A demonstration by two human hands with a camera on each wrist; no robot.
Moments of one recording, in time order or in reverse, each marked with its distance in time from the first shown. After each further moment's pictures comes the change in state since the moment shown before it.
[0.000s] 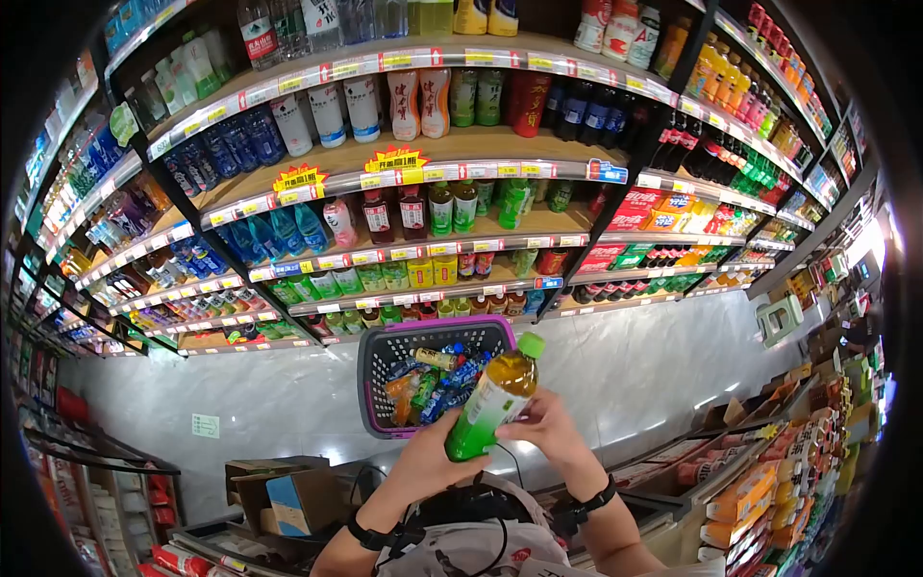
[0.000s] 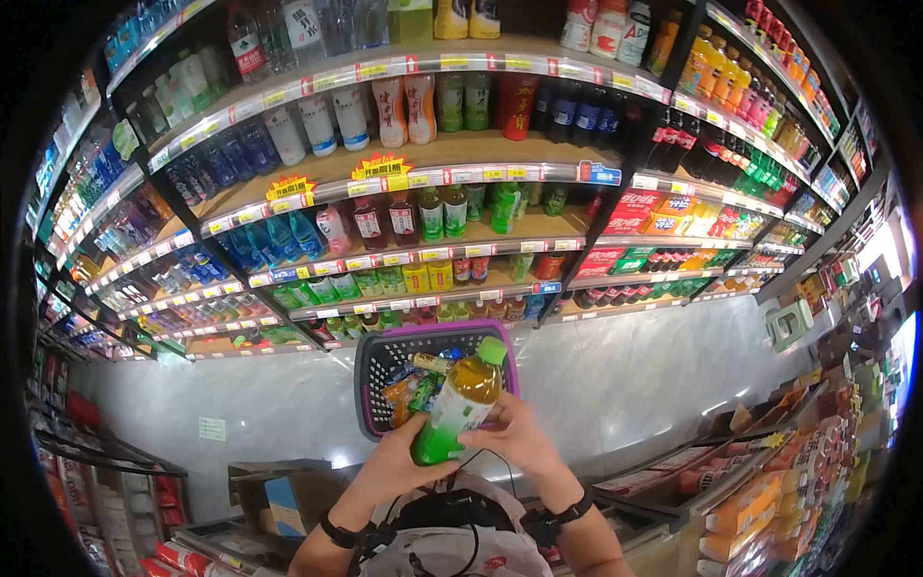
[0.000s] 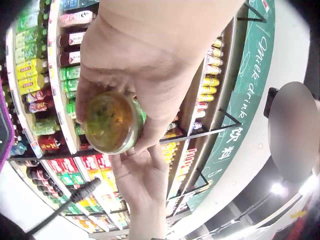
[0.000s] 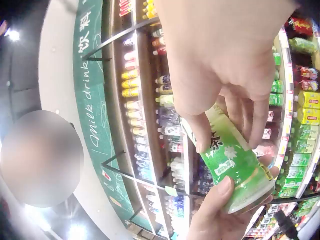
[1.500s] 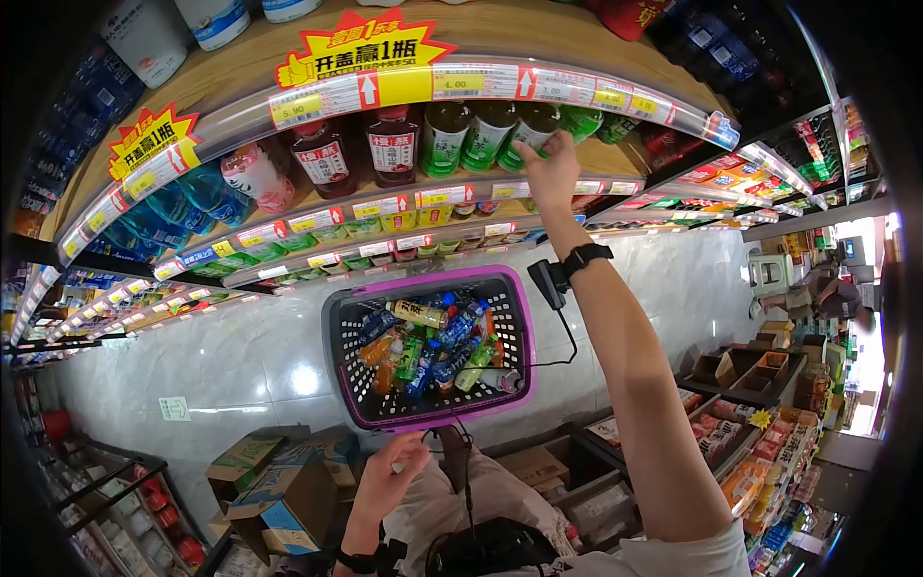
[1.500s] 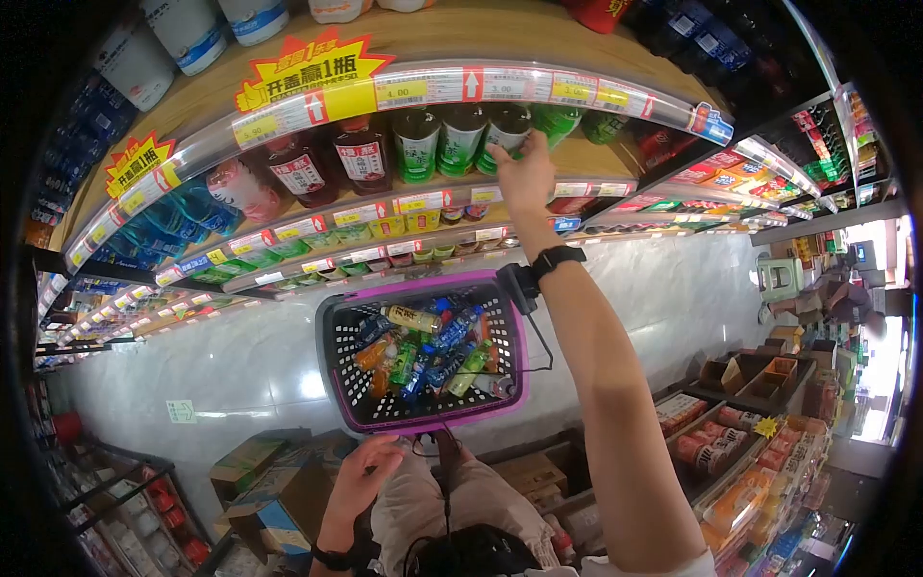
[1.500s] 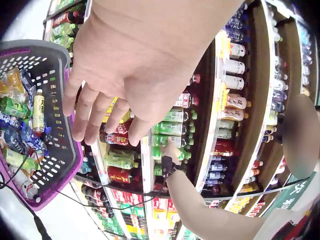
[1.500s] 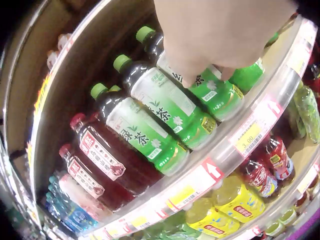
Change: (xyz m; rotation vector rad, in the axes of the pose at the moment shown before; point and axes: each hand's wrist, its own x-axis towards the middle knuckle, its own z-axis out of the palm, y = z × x) left_hand 0.117 -0.212 -0.086 -0.290 0.073 -0.354; right_hand 0.495 0.094 -0.189 -0.886 0.936 -0.401
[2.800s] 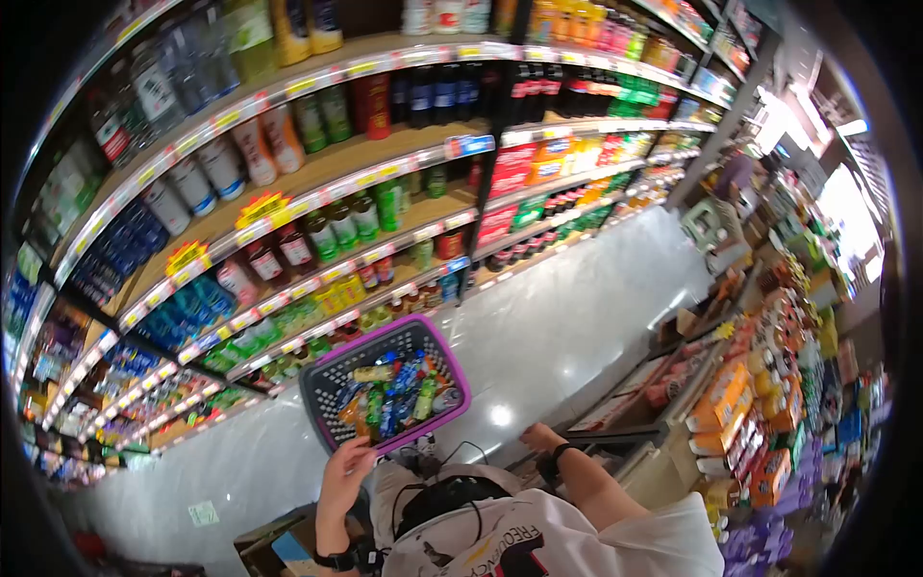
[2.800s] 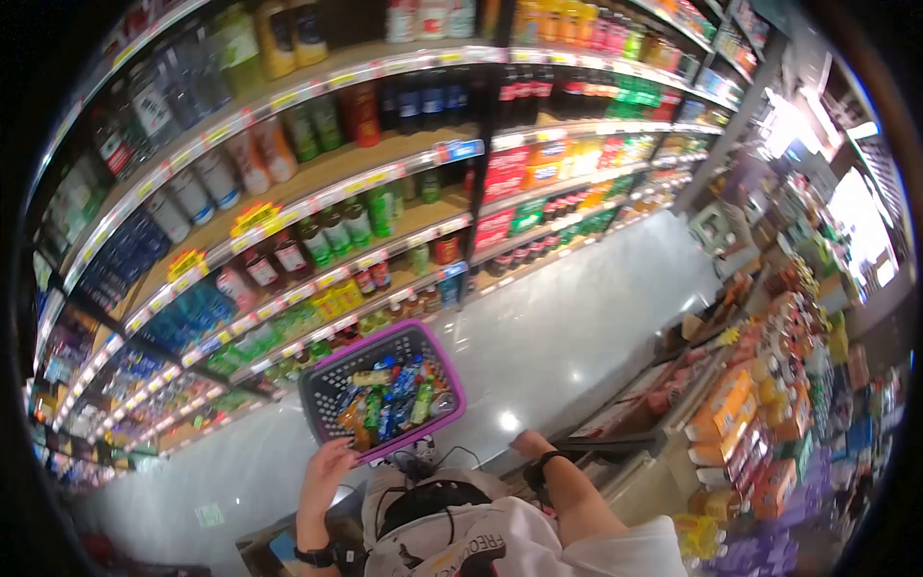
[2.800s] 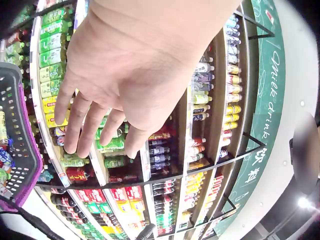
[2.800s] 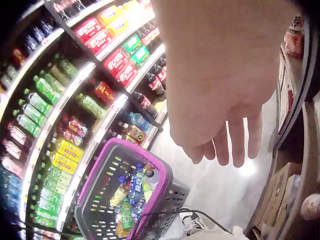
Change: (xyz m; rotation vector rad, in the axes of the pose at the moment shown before) left_hand -0.155 0.031 0.069 0.108 -0.094 0.316; right_hand -0.507 0.220 -0.418 -0.277 -1.121 0.564
